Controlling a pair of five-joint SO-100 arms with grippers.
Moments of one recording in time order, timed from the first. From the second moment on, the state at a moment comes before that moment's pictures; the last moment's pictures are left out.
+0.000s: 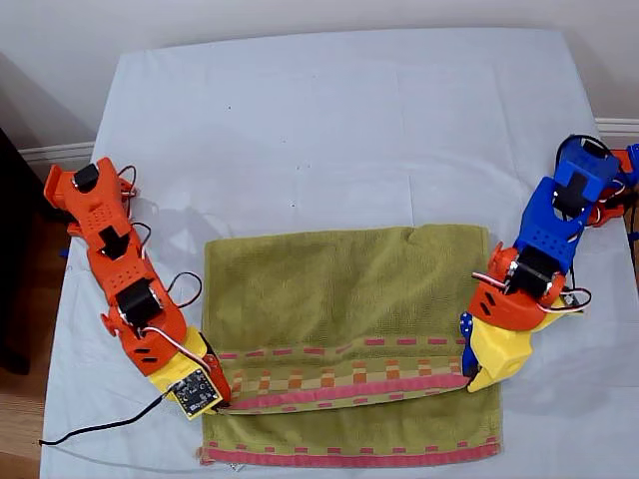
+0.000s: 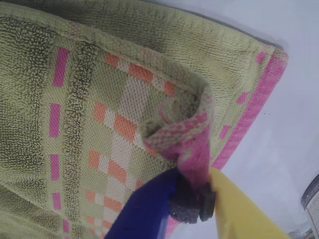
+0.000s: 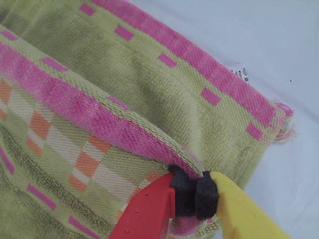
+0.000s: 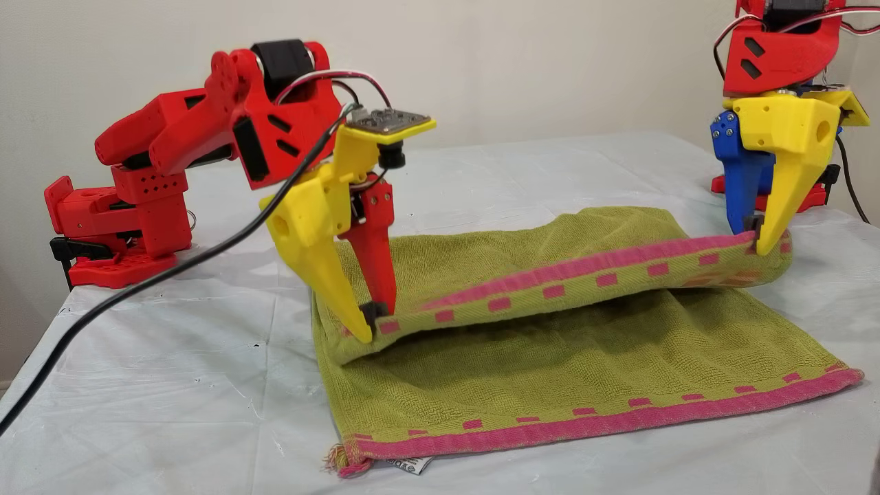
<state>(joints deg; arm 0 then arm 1) 56.2 25.3 -23.6 107.4 -88.6 -60.5 27.7 -6.3 103.2 130.0</state>
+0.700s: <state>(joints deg) 57.8 15.6 -24.6 92.1 -88.0 -63.2 19.0 -6.6 92.7 135.3</state>
